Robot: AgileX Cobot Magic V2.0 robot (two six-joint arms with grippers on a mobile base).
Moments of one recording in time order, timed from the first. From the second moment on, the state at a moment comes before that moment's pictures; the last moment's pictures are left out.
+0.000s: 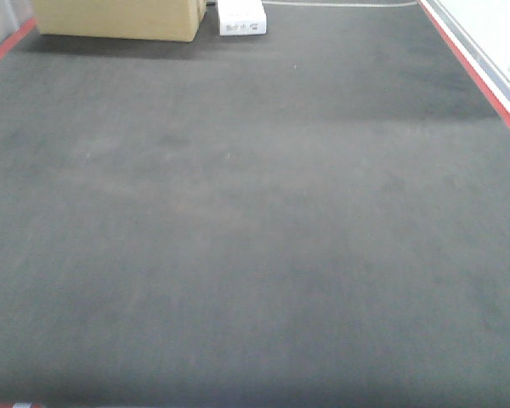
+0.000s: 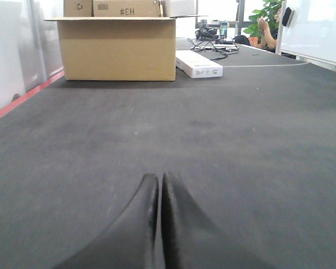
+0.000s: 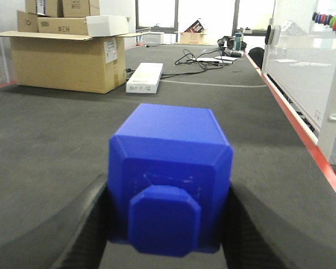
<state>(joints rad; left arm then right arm) -0.05 -0.01 0.03 0.03 0.10 -0.04 0.21 -0.01 -0.31 -0.20 0.44 0.13</state>
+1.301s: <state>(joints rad) -0.05 -0.01 0.03 0.03 0.10 -0.04 0.21 -0.01 -0.31 -0.20 0.44 0.13</state>
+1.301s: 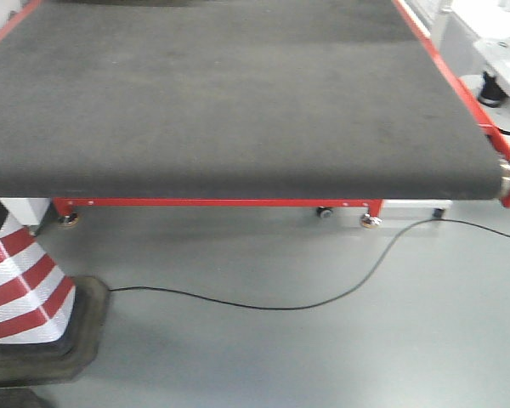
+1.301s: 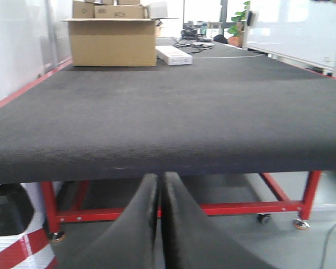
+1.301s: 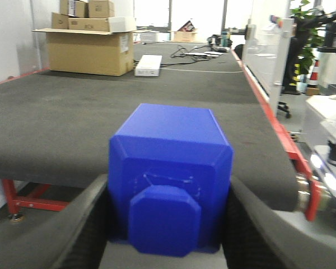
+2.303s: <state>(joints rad) -0.05 -0.01 0.03 0.03 0.10 -0.04 0.21 -0.01 -0.31 -0.20 0.44 0.13</state>
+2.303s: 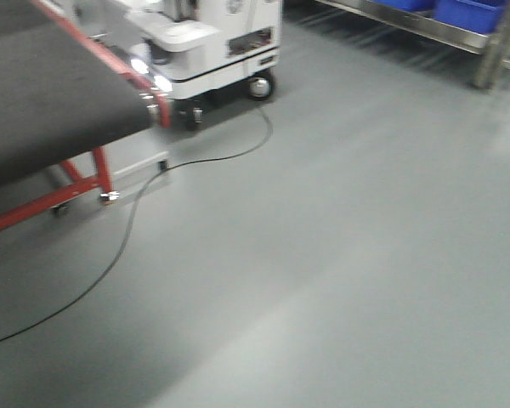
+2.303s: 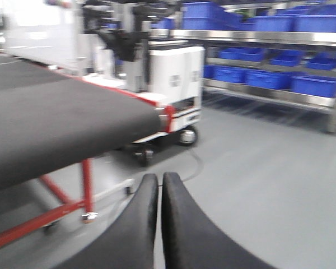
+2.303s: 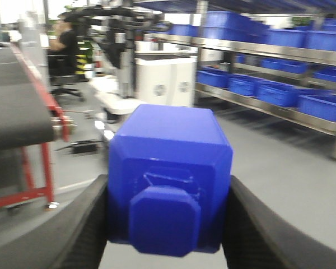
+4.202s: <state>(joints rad) -0.05 -0.01 0.03 0.03 0.10 -0.04 0.21 -0.02 -0.31 -0.20 0.44 0.13</state>
